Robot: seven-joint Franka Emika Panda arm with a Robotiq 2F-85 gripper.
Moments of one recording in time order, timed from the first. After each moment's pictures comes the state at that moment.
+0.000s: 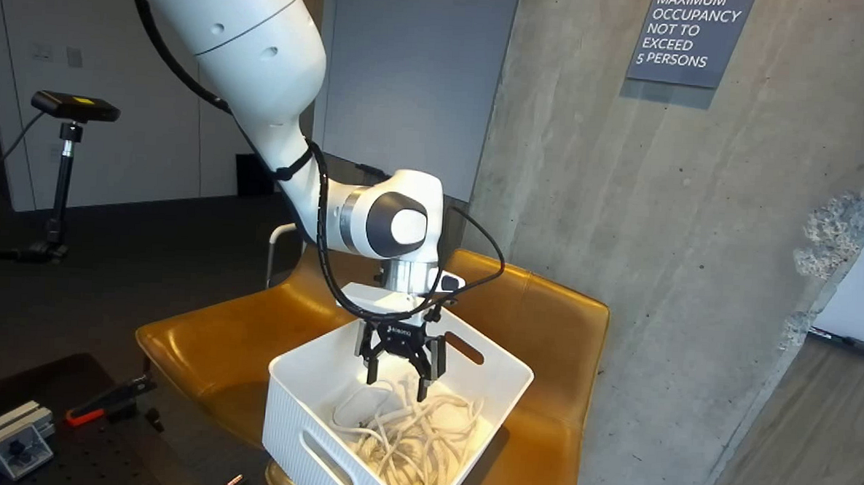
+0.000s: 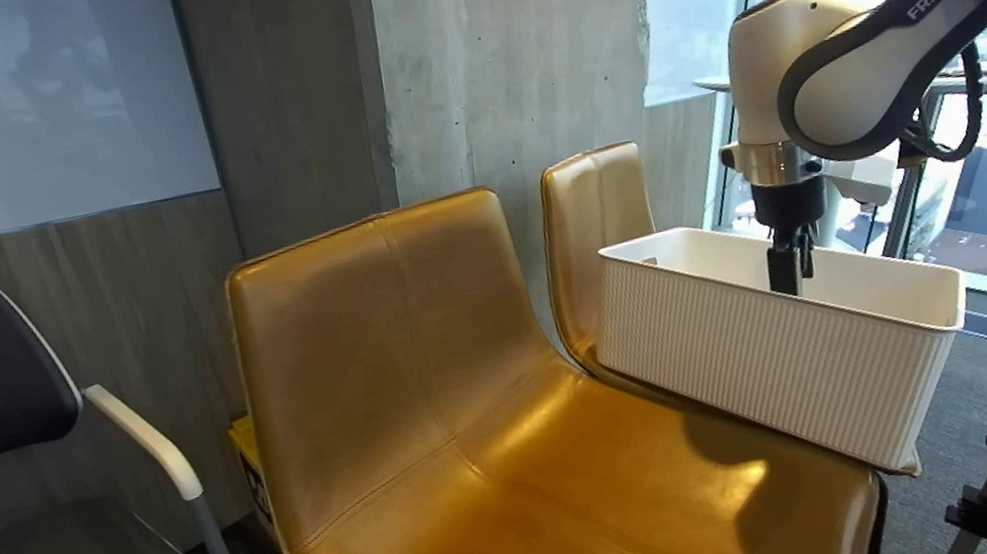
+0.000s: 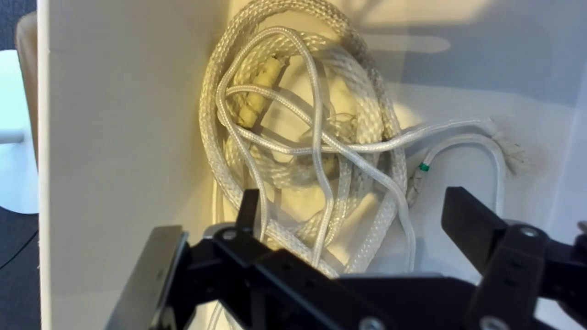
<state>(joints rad) -0.12 0.56 -0.12 -1.87 -0.28 2.30 -0.17</state>
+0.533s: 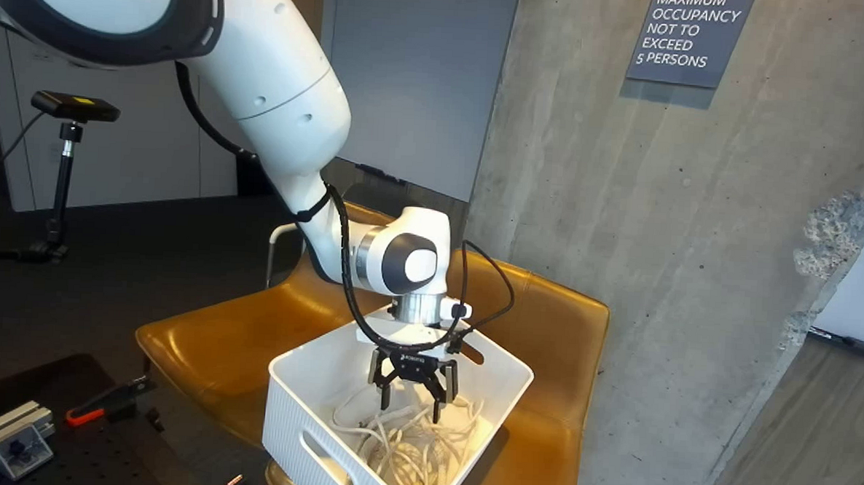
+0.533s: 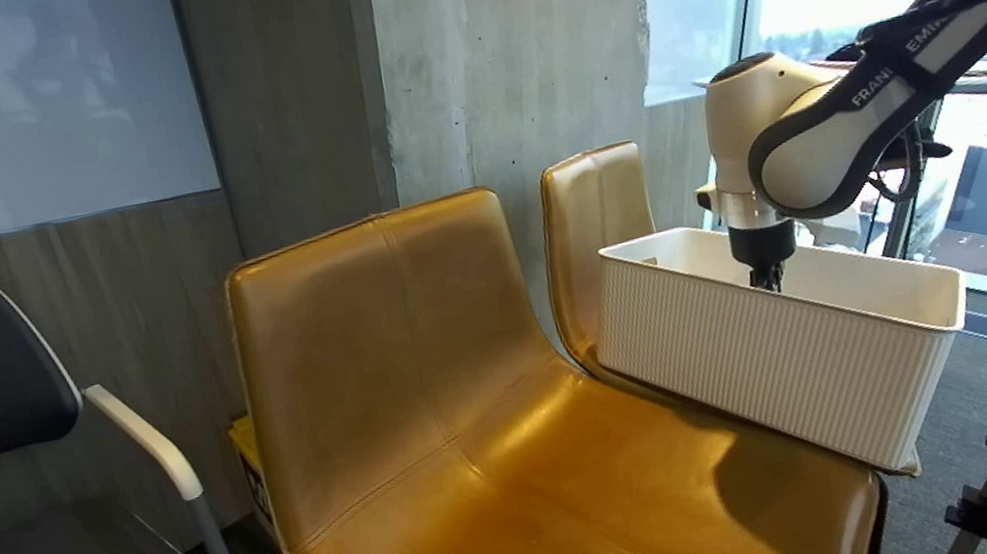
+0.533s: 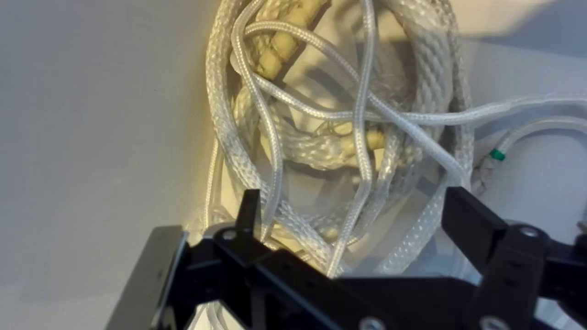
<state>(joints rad) -0.14 0.75 -0.12 -1.72 -0.30 2.36 -0.28</state>
